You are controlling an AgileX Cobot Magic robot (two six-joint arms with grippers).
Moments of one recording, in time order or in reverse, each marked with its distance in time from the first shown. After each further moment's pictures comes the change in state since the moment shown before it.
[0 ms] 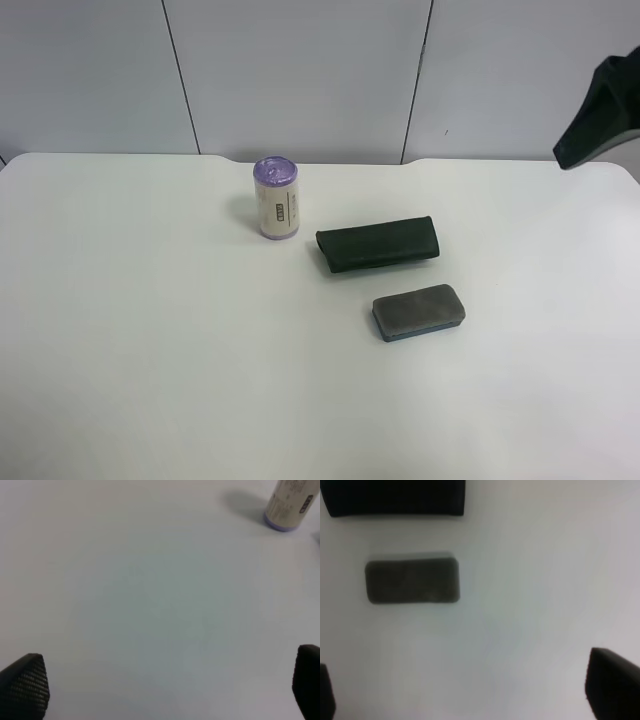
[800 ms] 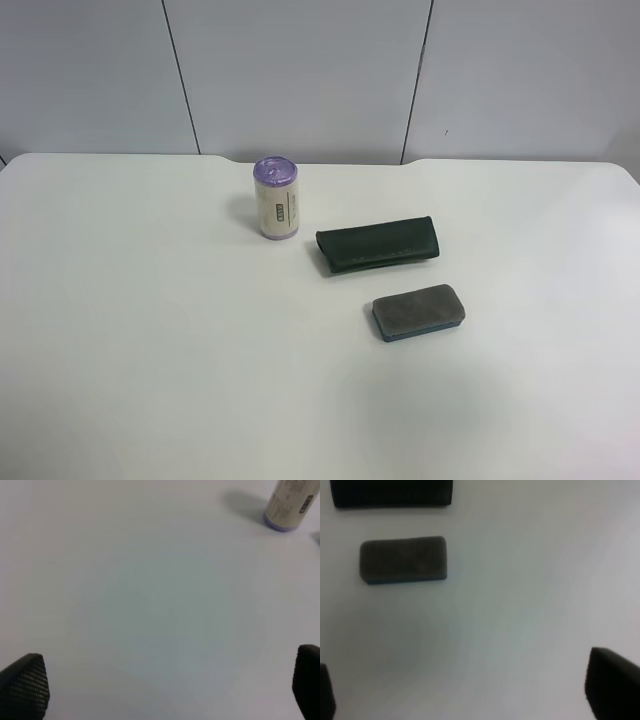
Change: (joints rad) left arm 0.000 0.000 0.000 0.000 0.000 0.000; right arm 0.000 -0.858 0.484 -0.053 -0.053 0.014
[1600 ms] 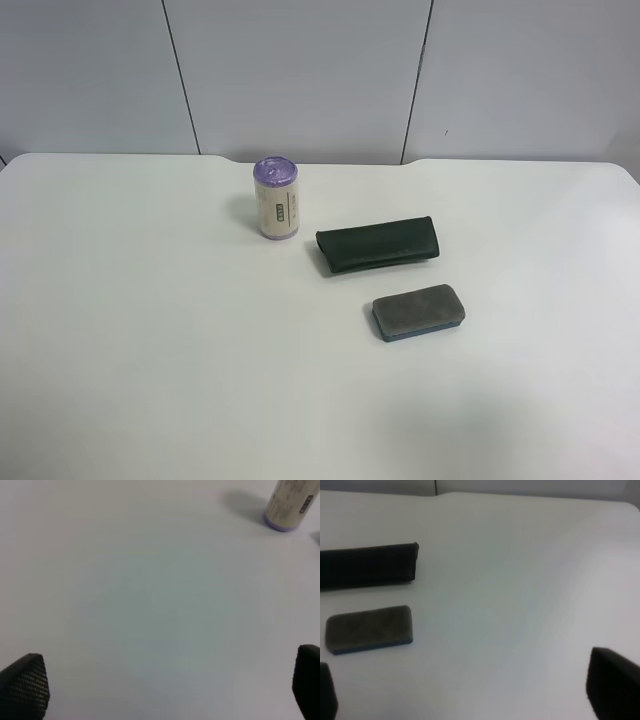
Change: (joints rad) left arm 0.000 0.000 0.000 0.000 0.000 0.000; right arm 0.000 -0.289 0.123 -0.103 -0.093 0.095
